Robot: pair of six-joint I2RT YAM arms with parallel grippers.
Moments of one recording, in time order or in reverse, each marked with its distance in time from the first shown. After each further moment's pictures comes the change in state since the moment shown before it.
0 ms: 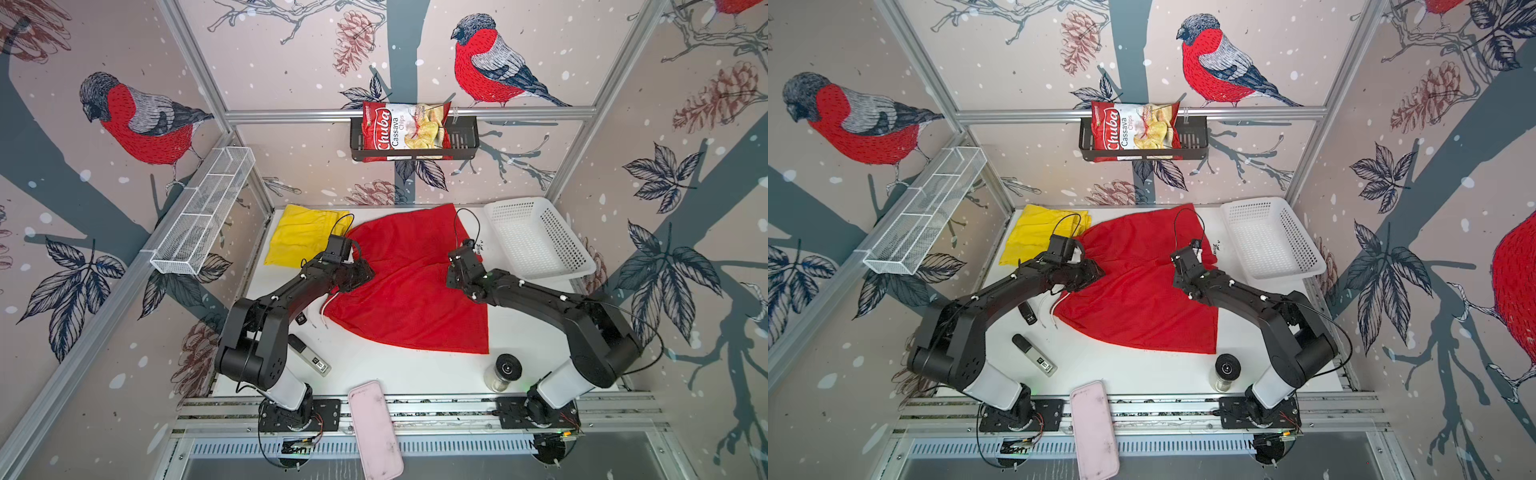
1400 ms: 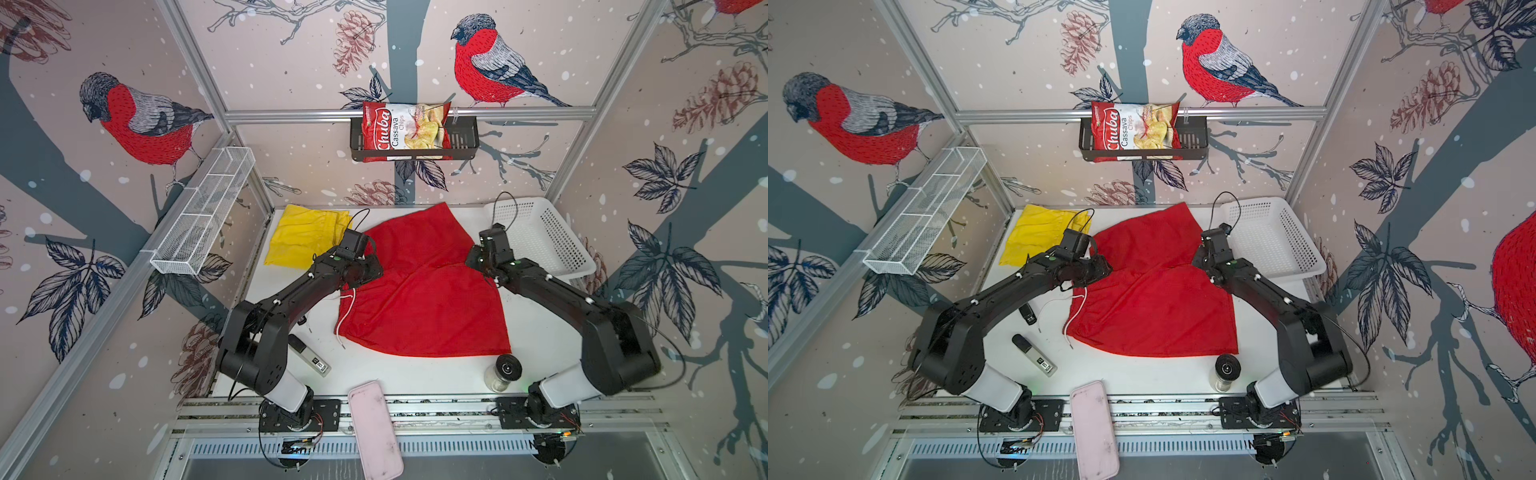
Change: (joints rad) left arm -0.104 0.014 0.116 -0.101 -0.157 -0.057; right arm -0.238 0.019 0.110 0.031 -0.201 0.046
